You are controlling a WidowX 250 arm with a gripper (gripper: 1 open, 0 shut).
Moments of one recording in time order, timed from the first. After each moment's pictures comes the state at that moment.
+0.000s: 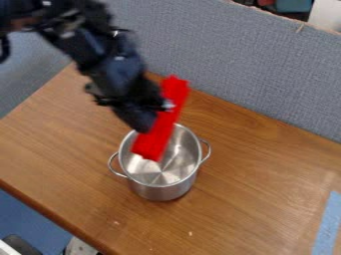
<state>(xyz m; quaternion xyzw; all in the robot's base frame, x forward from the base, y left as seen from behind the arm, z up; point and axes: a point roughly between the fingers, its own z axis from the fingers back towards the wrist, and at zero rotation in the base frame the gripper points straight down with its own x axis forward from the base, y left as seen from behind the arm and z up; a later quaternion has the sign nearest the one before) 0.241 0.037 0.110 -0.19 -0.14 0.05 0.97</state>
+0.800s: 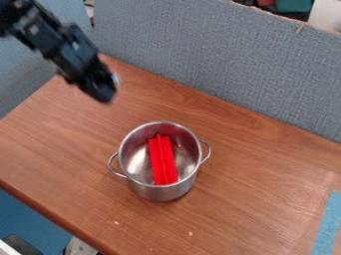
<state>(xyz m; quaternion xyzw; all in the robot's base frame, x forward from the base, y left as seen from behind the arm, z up) 0.301 0.133 0.078 -0.22 -0.17 0.06 0.96</state>
